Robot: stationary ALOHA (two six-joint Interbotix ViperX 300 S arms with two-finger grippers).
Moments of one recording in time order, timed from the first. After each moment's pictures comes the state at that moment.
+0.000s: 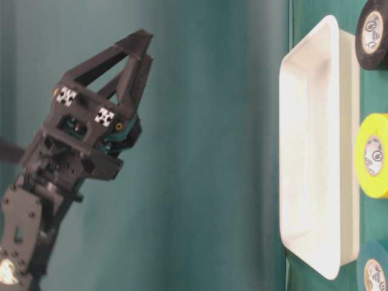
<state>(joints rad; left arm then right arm) 0.10 0.08 0.18 -0.01 0.17 0.09 0.00 -0.93 1.15 0.00 -0.18 0.00</state>
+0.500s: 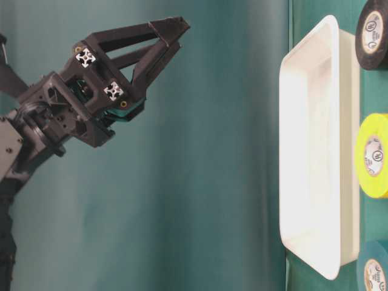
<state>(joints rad) 0.10 0.24 -0.16 -0.01 0.71 0.18 0.00 -0.92 1.15 0.00 -0.17 0.00</state>
